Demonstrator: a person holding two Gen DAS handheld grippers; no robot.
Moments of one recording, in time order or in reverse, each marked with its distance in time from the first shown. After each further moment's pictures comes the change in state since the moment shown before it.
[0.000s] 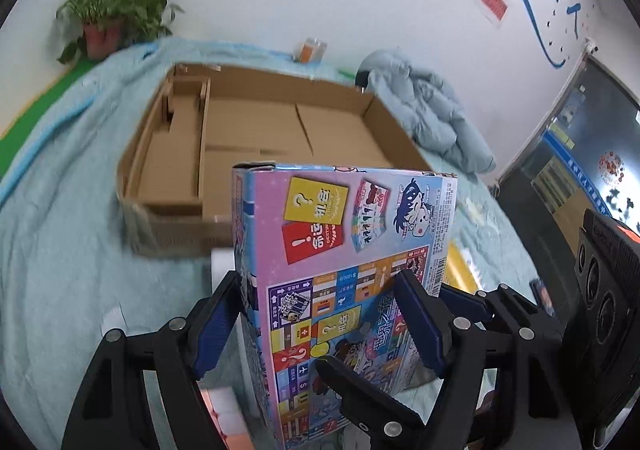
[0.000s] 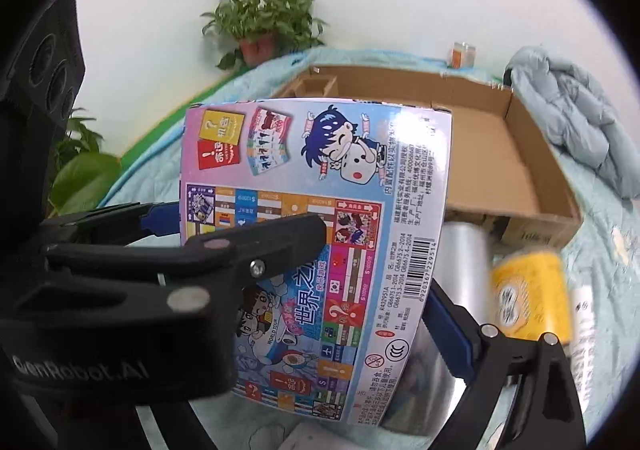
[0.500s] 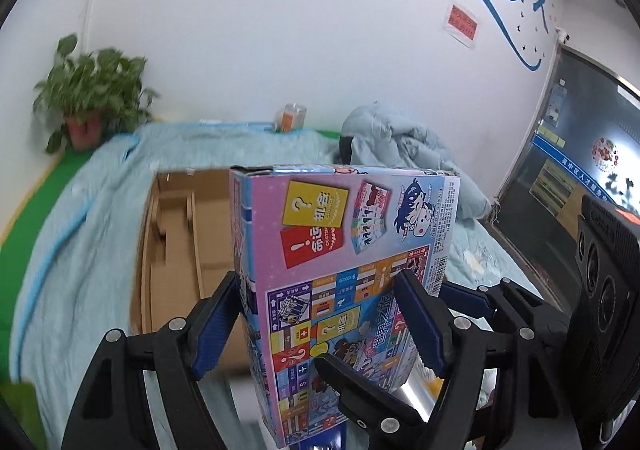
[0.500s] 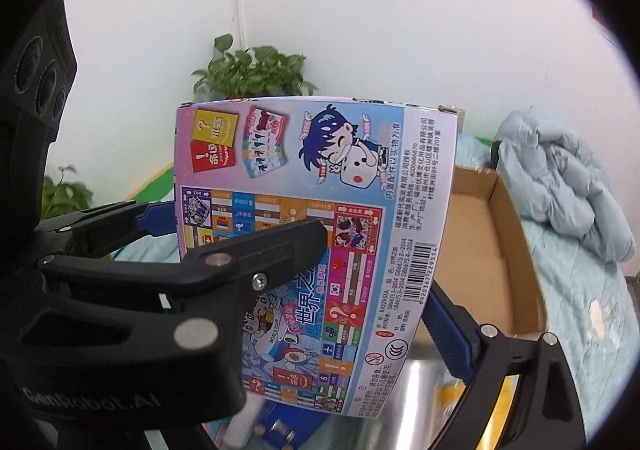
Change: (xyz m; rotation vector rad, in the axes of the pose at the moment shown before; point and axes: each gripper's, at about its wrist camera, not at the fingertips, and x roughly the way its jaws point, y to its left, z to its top) left arm -0.022 -0.033 0.118 0.154 -0.157 0.022; right arm -0.016 -0.020 0.083 -0.015 -0.173 -0.042
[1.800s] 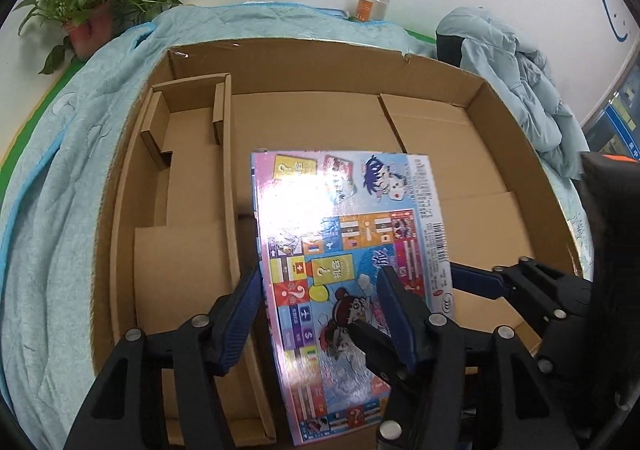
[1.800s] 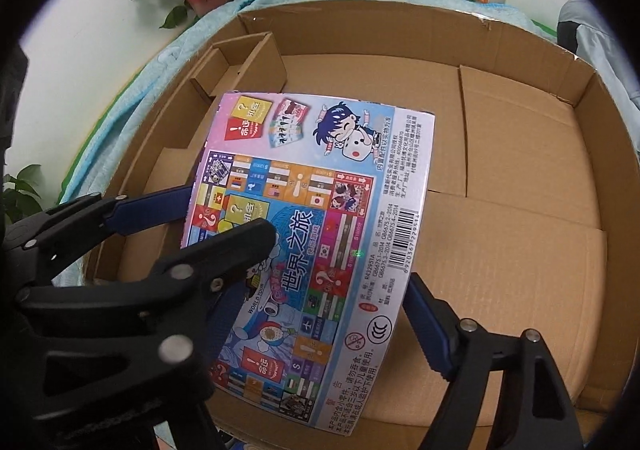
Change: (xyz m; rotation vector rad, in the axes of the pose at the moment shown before) left arm 0.217 0.107 -0.010 -0.124 0.389 0.166; right arm 0.204 -0.044 -0.011 0.079 0.493 0.078
